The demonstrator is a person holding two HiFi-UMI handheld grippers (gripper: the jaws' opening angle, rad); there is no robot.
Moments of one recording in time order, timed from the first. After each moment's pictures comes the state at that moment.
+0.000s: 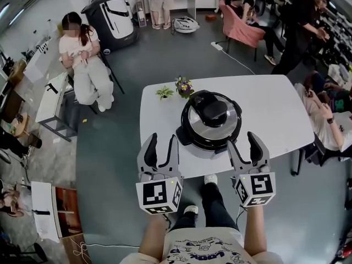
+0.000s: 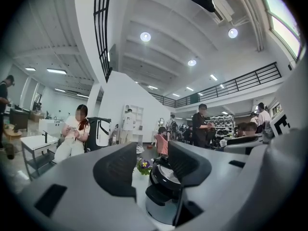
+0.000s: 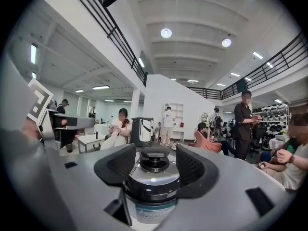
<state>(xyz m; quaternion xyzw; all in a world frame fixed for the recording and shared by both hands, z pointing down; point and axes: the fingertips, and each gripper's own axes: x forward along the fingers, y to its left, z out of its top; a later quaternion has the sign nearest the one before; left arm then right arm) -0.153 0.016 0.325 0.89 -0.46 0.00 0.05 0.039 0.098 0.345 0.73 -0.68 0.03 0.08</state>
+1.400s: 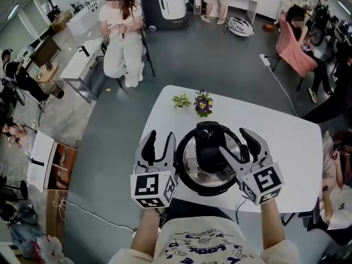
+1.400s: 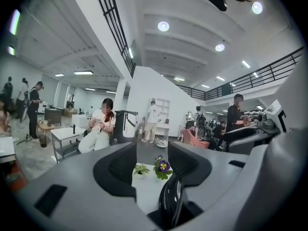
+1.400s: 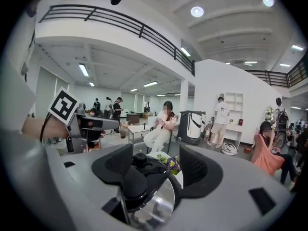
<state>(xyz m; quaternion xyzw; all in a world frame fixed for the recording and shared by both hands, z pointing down) -0.096 -0.099 0.337 0.79 -0.60 0.02 0.11 0.083 -0.080 0.333 0.44 -0.88 0.03 0.16</state>
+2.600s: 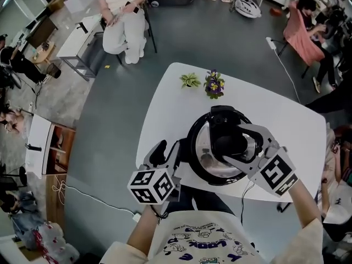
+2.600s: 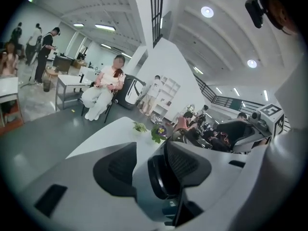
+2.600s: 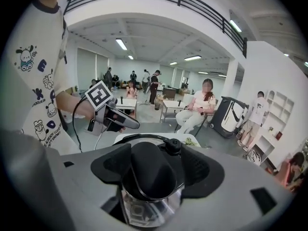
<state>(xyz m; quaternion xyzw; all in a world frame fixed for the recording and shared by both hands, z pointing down) -0.122 -0.063 0.455 0.76 -0.54 0.02 0.36 0.022 -0.055 0.374 0.21 -0.91 0.00 0.35</state>
